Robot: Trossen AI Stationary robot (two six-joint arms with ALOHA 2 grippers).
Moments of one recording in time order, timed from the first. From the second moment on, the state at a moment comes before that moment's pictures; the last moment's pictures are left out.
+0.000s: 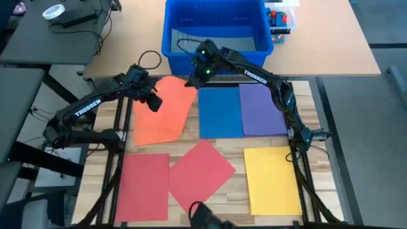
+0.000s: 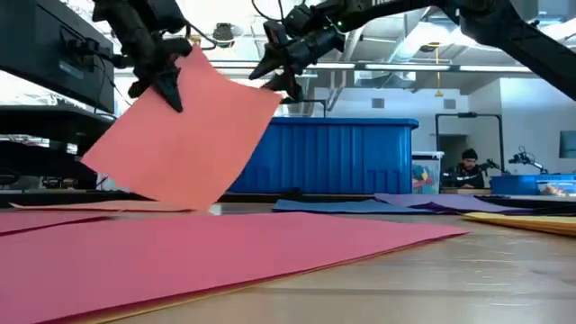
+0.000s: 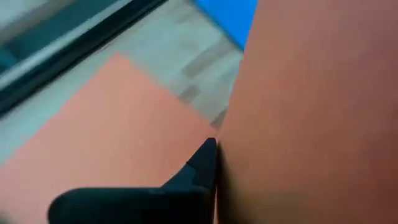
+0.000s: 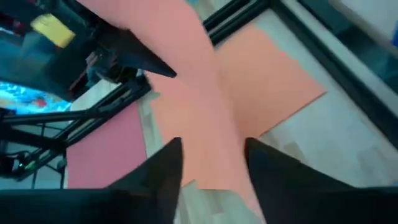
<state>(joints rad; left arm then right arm) 0.79 1.13 1.03 -0.87 0.11 -0.18 -0.57 2.24 2.35 -0.84 -0.54 0.21</state>
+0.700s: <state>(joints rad) 0.87 1.32 1.03 -1.09 0.11 -0.21 -0.66 2.25 2.33 -0.93 -0.54 0.04</state>
